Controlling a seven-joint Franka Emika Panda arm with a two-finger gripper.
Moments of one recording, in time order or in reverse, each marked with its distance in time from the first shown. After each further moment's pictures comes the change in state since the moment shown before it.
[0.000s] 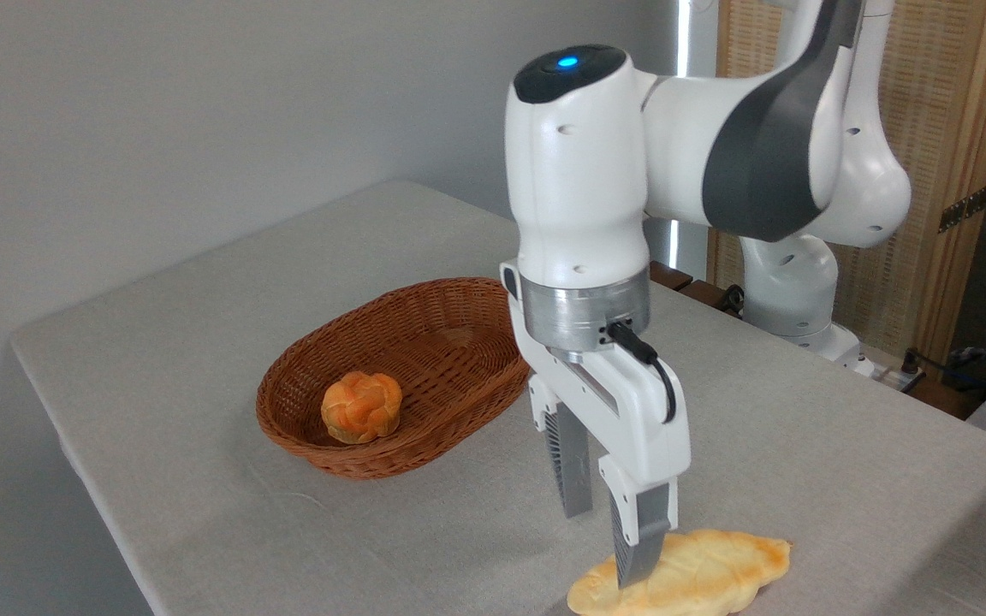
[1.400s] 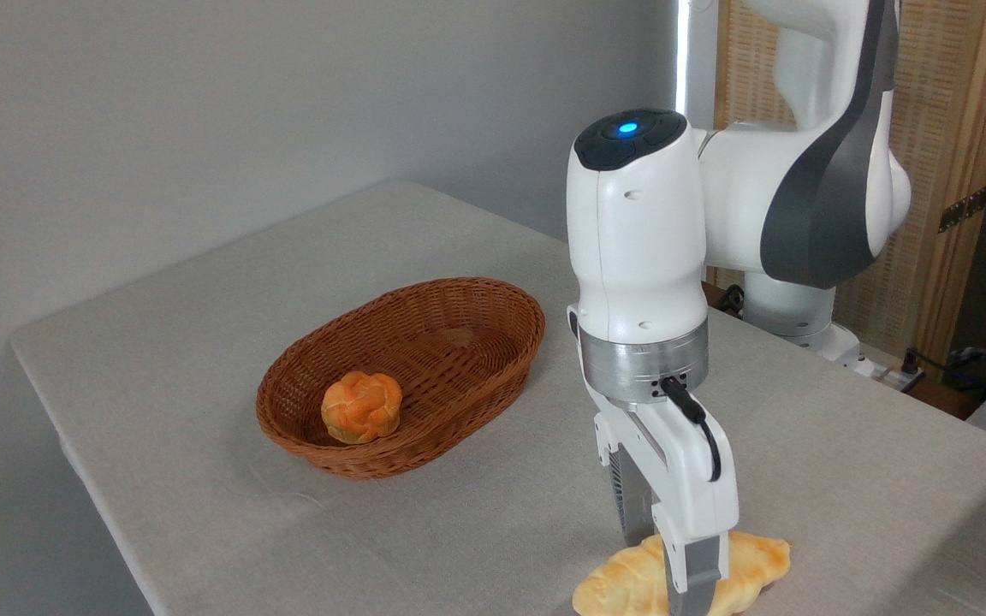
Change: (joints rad) arm 0.000 0.003 0.077 -0.098 0.054 0.092 0.170
